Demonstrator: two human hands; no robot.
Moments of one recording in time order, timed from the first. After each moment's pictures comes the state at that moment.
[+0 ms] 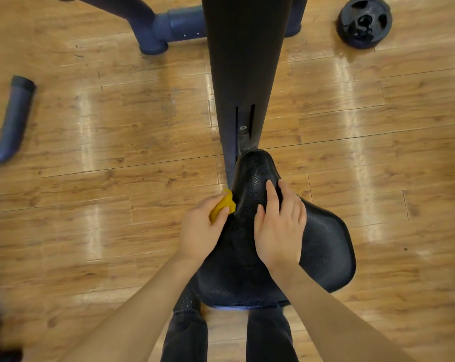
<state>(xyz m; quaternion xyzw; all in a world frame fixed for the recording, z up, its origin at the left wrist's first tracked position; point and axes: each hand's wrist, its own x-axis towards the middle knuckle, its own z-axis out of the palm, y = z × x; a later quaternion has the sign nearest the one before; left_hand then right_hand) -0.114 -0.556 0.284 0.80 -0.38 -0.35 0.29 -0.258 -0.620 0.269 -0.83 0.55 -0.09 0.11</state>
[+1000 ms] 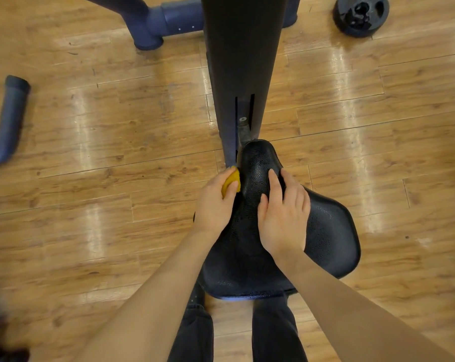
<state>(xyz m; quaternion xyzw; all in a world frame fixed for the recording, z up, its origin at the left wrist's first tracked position) -0.118 -0.586 0.284 0.80 -0.35 -0.38 0.32 -0.256 -0.620 0.267 -0.83 0.55 -0.08 0.11</state>
